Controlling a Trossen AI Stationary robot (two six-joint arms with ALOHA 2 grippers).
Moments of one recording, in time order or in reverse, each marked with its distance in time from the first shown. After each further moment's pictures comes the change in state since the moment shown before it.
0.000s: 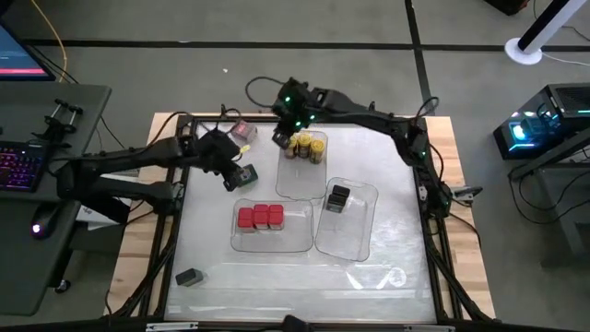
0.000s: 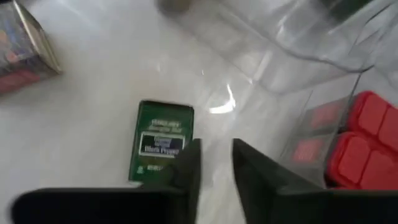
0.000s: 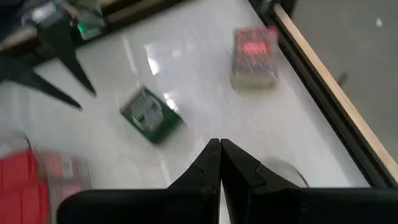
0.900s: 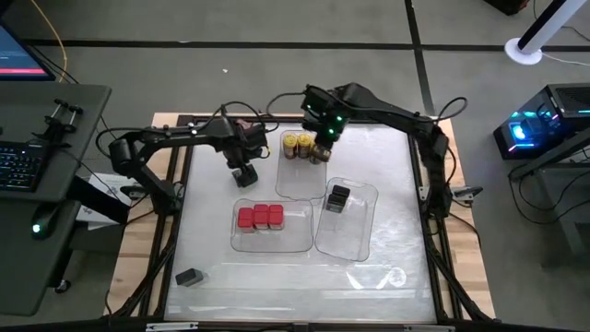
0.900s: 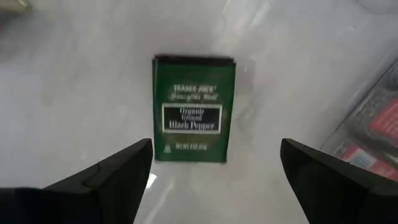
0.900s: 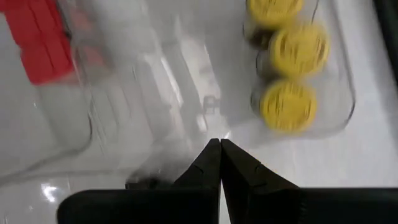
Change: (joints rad) left arm 0.054 0.568 0.371 -0.376 -0.005 0.152; right arm 0.002 -0.196 -0.097 -0.561 -0.007 -0.101
